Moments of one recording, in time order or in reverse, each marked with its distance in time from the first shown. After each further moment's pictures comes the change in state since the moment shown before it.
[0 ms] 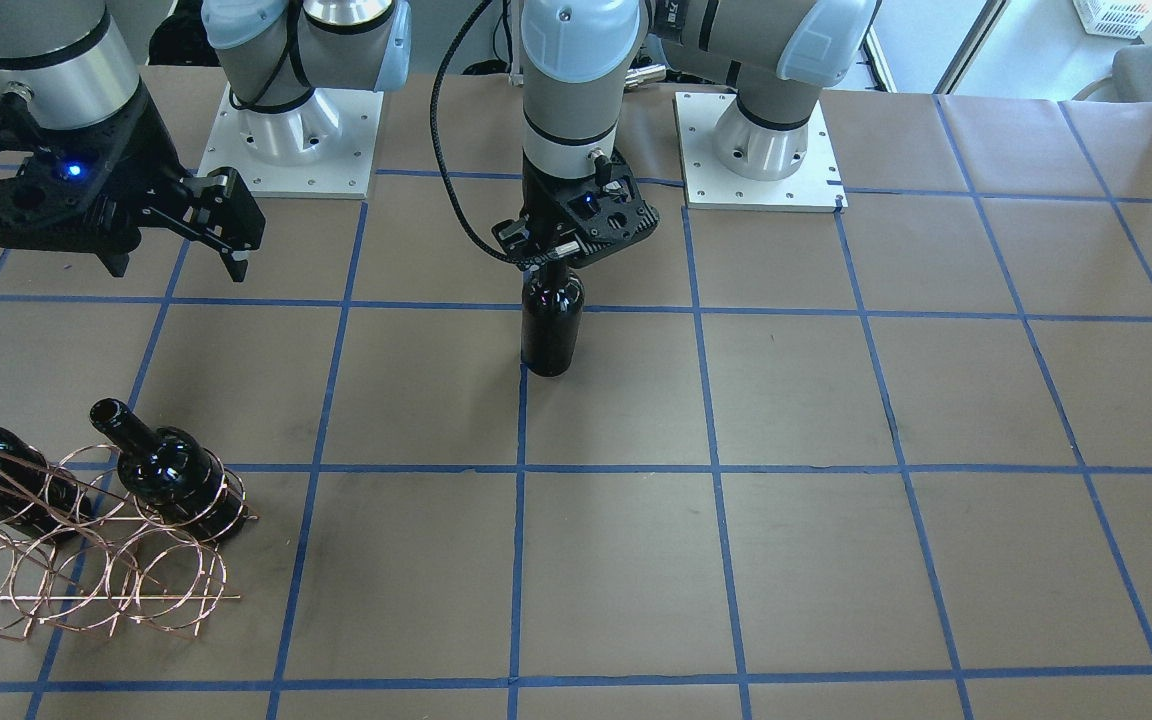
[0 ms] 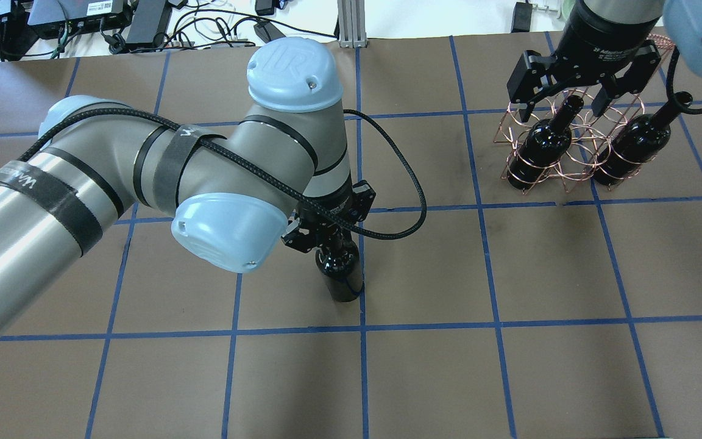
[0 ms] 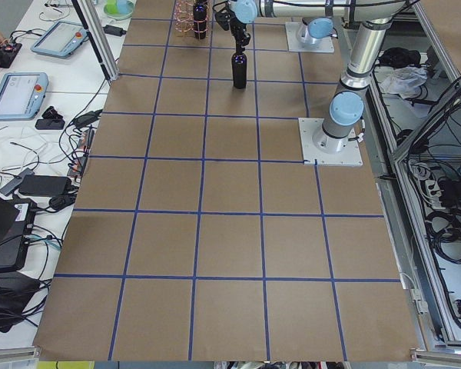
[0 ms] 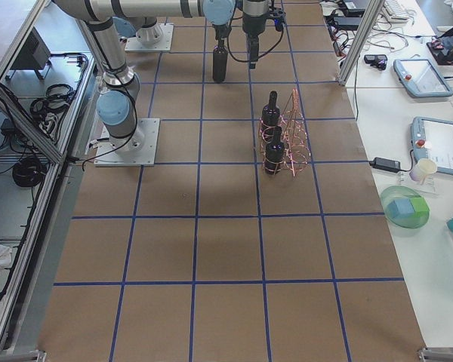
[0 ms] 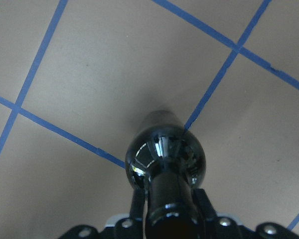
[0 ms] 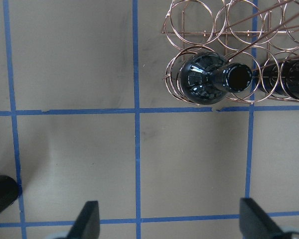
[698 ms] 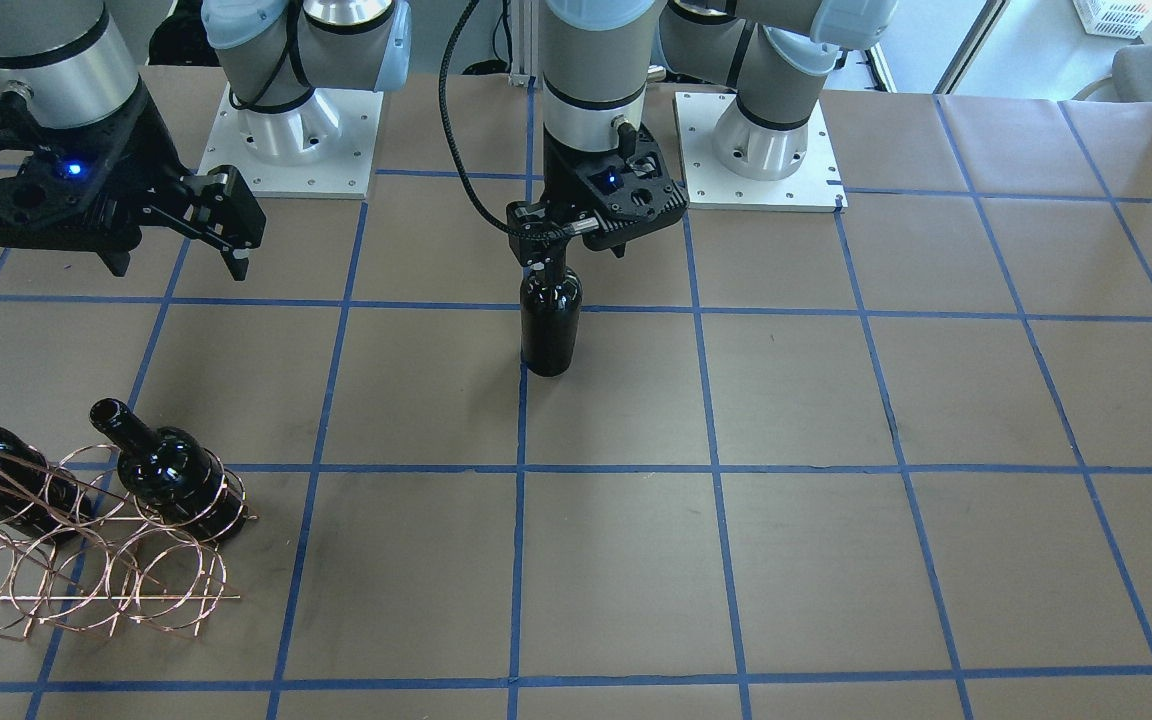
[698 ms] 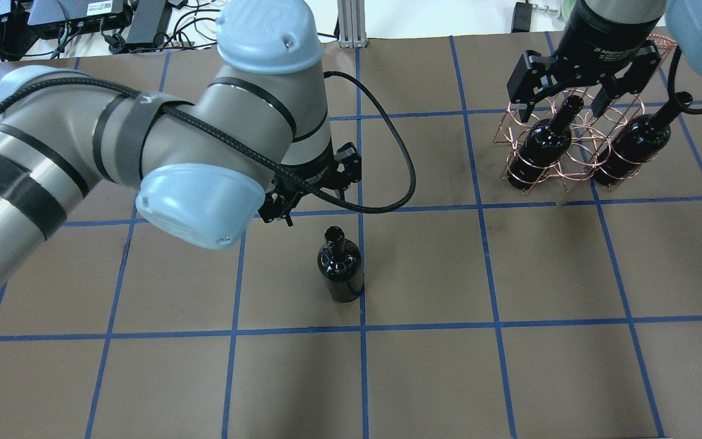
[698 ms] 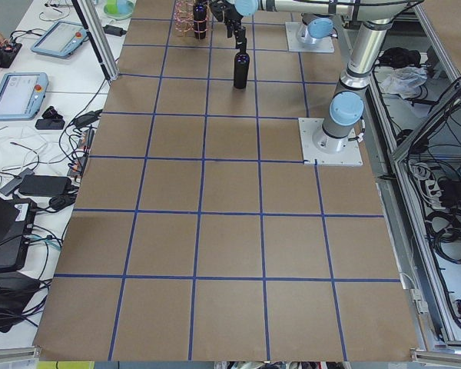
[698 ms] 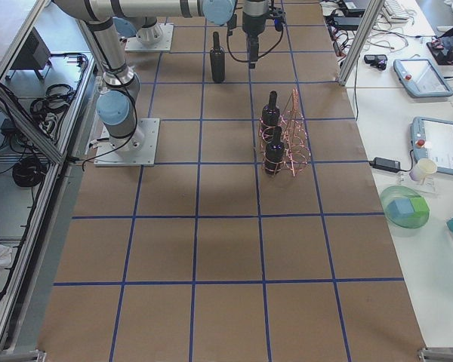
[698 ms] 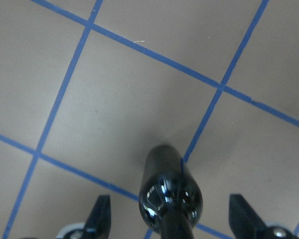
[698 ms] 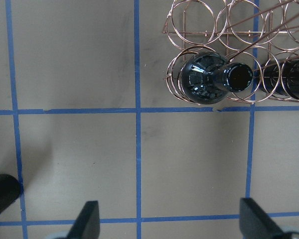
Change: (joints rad) left arm 0.074 0.031 0.108 -0.055 0.069 0.197; right arm -0.002 -0.007 -0.001 0.000 0.005 -0.007
